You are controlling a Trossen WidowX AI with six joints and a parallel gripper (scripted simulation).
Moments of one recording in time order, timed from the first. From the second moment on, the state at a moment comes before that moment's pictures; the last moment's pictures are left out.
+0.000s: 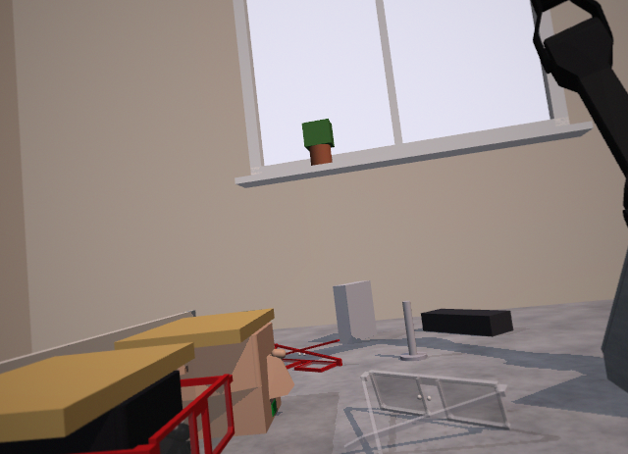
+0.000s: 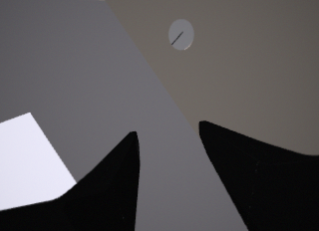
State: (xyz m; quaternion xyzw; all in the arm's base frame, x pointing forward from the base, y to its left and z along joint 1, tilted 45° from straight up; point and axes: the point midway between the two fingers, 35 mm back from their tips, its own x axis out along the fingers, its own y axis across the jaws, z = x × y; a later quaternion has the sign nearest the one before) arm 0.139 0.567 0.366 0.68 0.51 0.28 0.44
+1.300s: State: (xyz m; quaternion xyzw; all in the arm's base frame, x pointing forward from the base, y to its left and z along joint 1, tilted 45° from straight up) arm 0.275 0.146 -0.030 -0.01 0.53 -0.37 0.76
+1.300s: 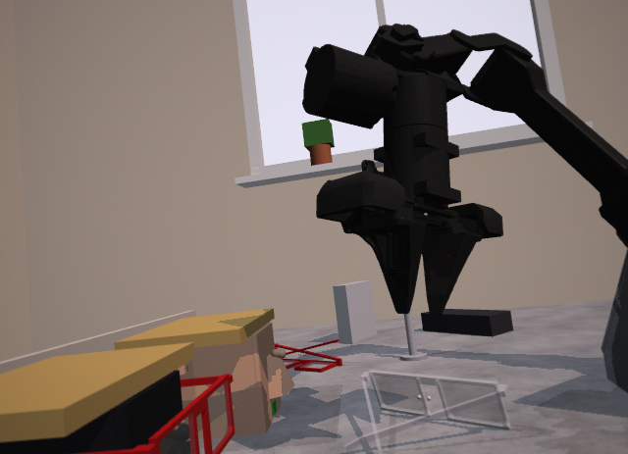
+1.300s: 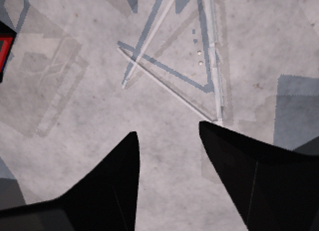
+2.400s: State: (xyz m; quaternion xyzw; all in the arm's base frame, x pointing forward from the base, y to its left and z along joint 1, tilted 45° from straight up) arm 0.259 0.094 -0.043 -0.10 0.55 -0.40 0.73
